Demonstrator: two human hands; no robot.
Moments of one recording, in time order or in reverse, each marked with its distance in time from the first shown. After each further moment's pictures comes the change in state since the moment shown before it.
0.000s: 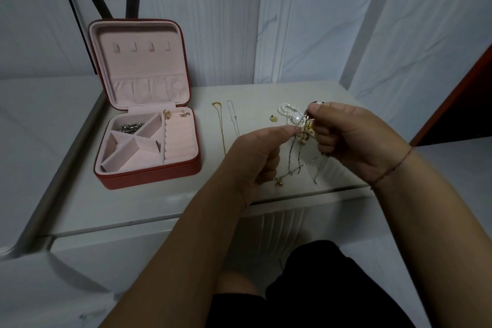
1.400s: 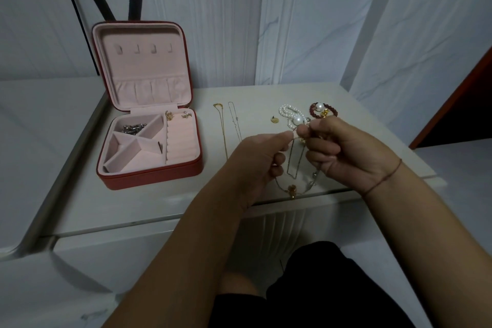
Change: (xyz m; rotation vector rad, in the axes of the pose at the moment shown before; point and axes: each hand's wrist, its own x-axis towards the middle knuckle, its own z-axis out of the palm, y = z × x) left_hand 0.001 0.000 0.007 -0.050 0.079 -0.059; right_hand -0.002 0.013 0.004 0.364 -0.048 0.167
